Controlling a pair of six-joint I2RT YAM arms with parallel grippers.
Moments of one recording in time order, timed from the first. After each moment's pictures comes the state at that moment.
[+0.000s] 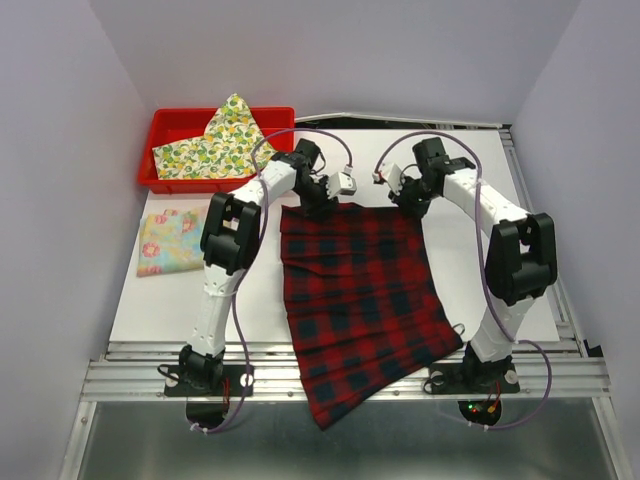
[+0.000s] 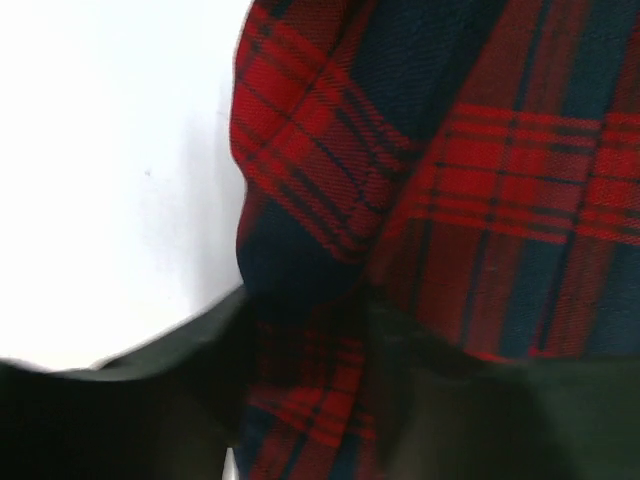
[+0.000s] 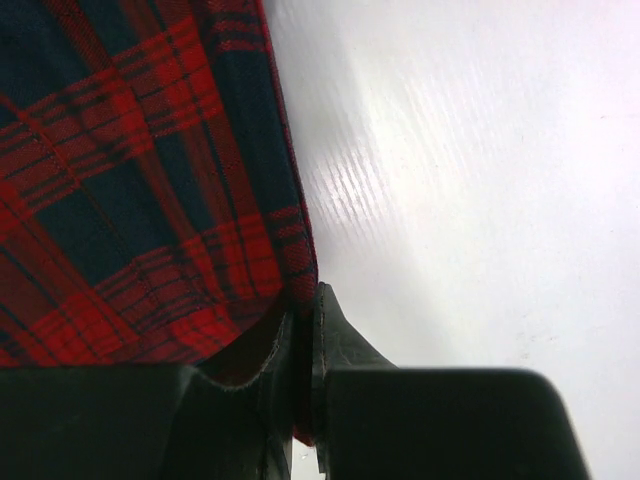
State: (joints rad) left arm -0.44 2.36 1.99 -0.83 0.49 0.93; right arm 0.24 1.87 1.52 -0.81 -0.25 -0.87
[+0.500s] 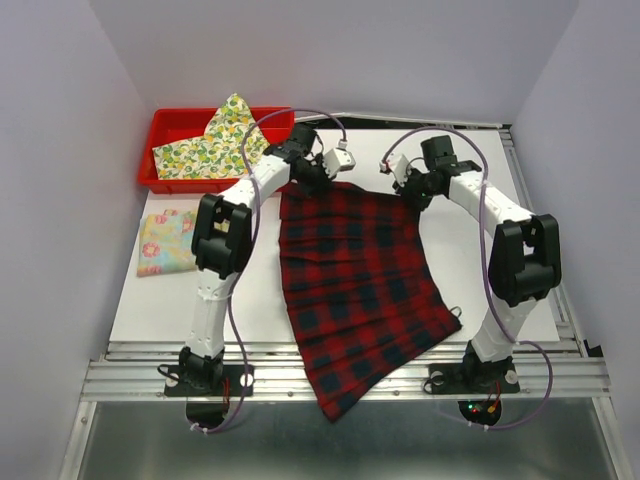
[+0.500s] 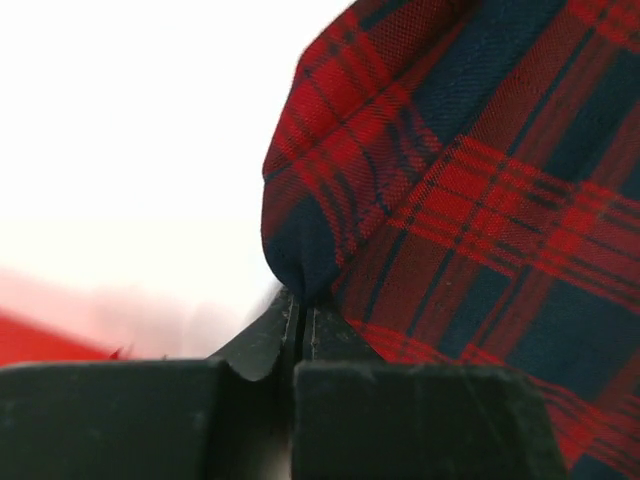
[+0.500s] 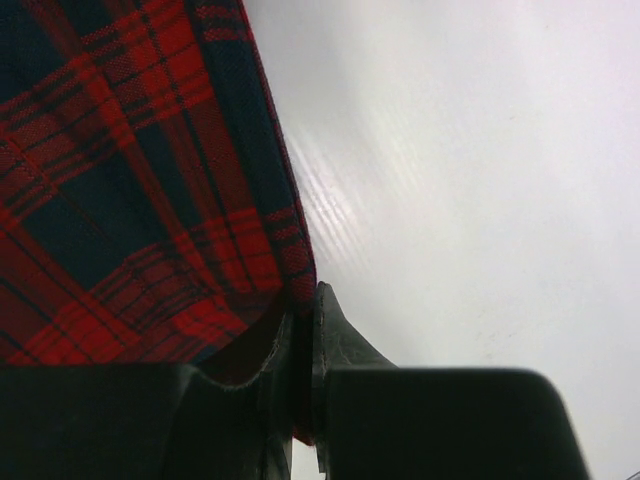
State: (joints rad) left arm -0.43 2.31 2.02 -0.73 0.39 0.76; right arm 0.20 1.83 1.45 -0.63 -0.25 -0.80
